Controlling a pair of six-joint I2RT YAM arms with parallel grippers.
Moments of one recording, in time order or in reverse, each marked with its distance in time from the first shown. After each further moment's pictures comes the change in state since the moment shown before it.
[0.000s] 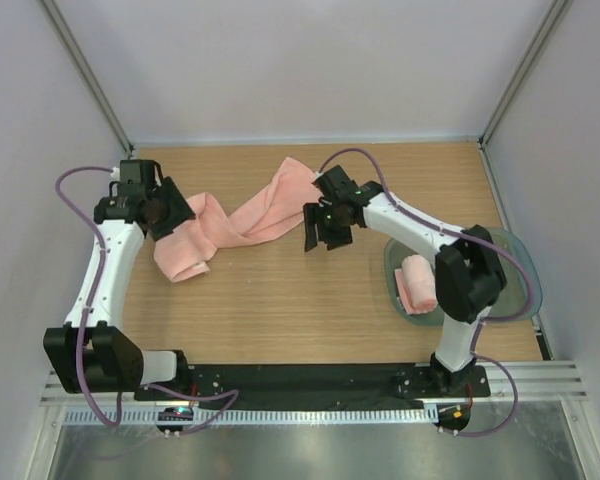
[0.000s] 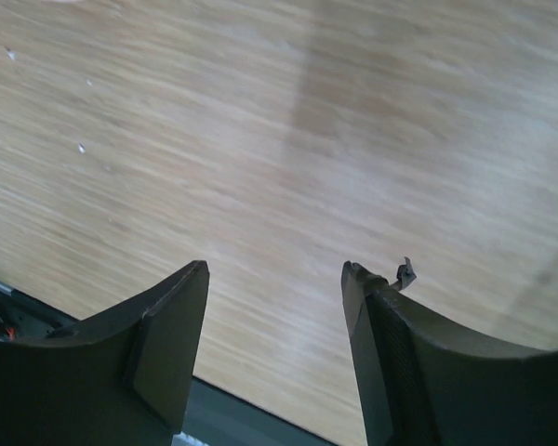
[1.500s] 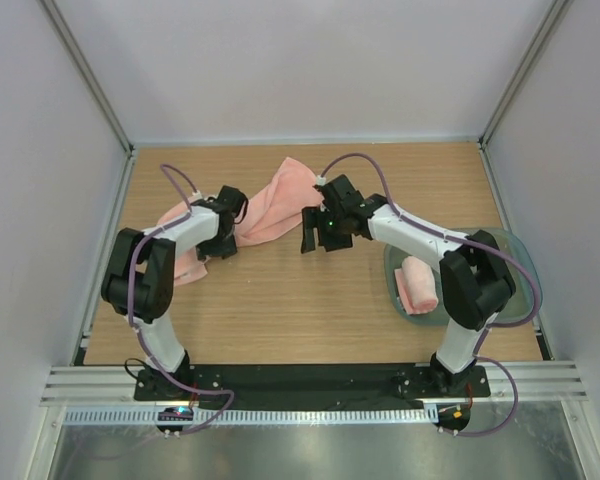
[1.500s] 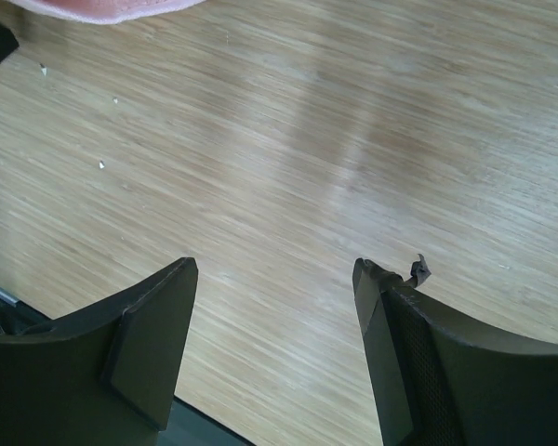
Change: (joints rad) left arm -0.356 0.440 -0.137 0.159 -0.450 -0.010; right arm 0.006 0.023 -0.089 0.219 -0.029 0.006
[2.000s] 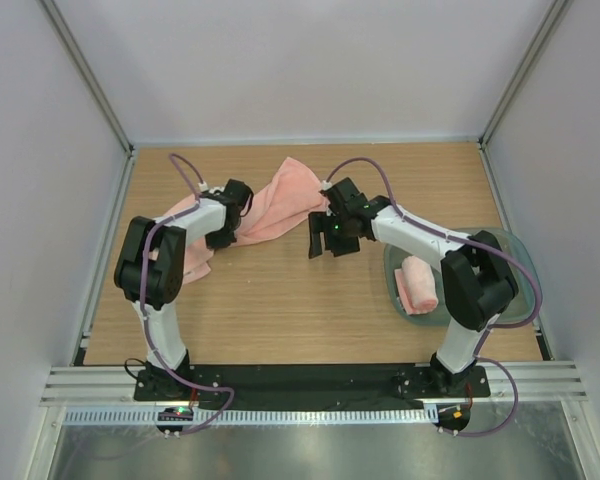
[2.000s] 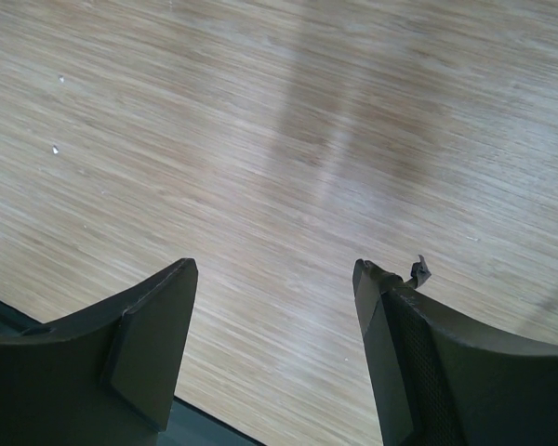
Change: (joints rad) left arm 0.000 0.140 0.130 0.034 -0.099 0.045; right arm -0.016 -0.023 -0.043 -0.035 0.005 -0.019
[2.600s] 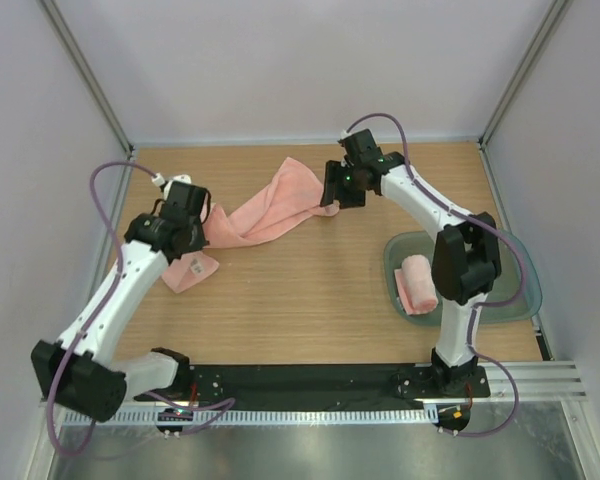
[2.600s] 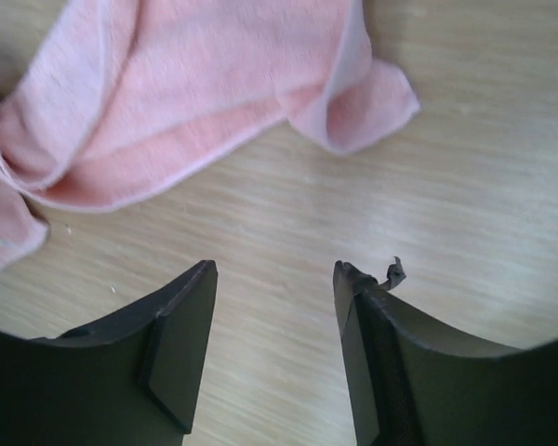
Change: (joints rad) left arm -0.005 -0.661 -0.054 -0.266 0.150 0.058; right arm -0.172 0.148 0.362 -0.116 0.001 -0.020
